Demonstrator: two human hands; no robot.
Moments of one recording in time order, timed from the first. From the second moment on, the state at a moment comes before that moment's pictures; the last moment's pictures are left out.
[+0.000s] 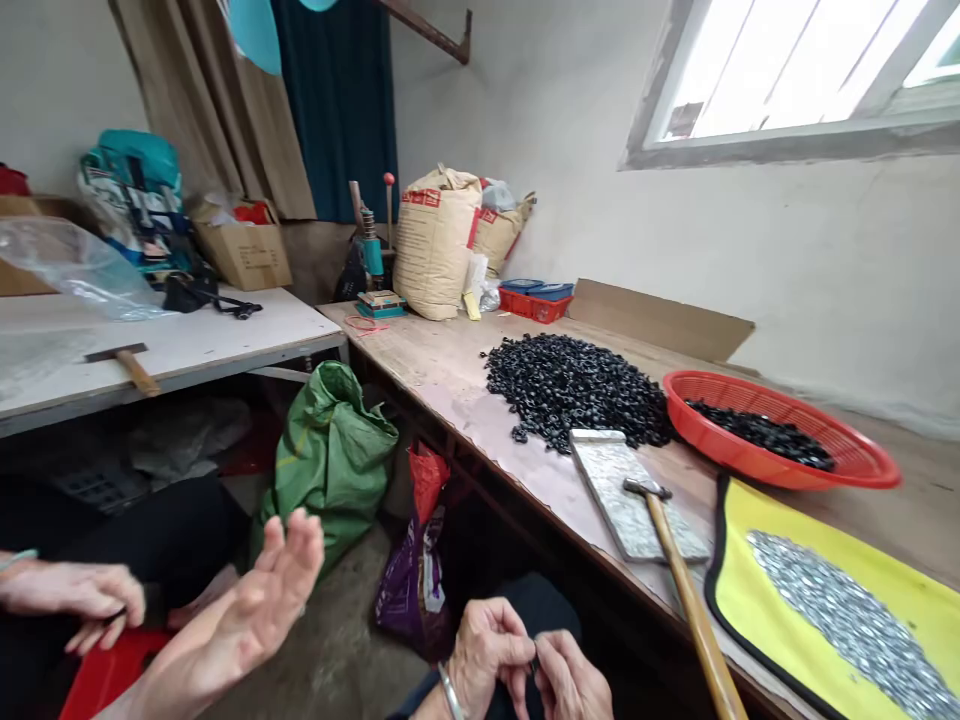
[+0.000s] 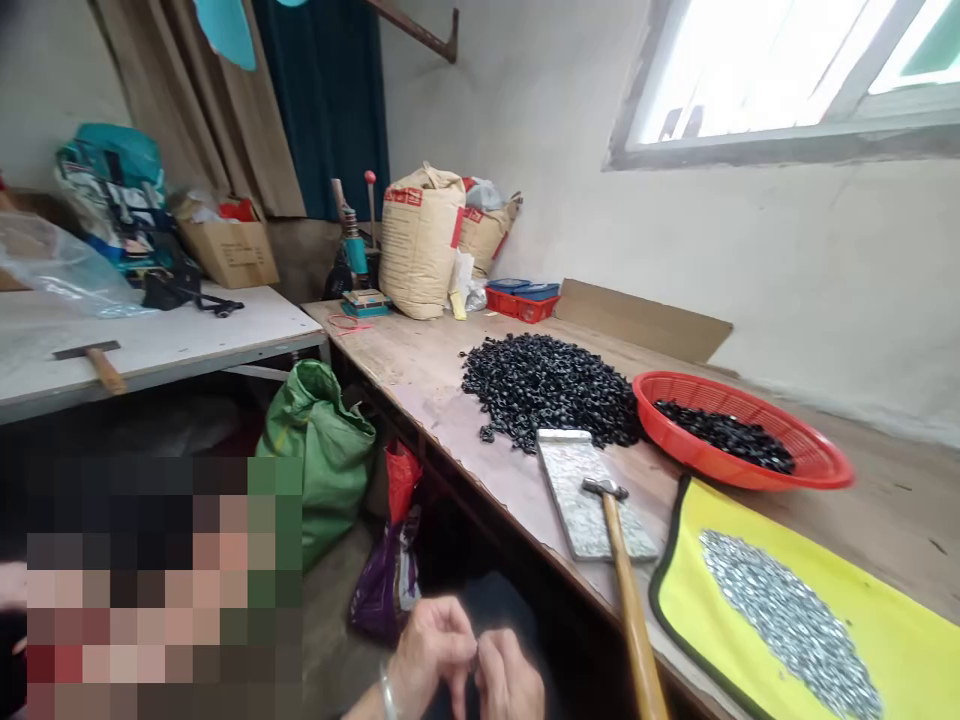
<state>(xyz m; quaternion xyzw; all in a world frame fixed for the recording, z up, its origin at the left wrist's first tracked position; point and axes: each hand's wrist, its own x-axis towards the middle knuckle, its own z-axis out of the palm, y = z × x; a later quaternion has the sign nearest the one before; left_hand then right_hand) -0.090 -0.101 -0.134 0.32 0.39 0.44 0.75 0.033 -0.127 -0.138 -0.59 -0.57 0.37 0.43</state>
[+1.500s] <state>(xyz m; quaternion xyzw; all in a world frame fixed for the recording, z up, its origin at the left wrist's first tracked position) -0.097 -0.121 -0.128 0.20 0.42 0.49 0.74 0.031 -0.143 -0.134 -0.64 -0.69 0.22 0.28</state>
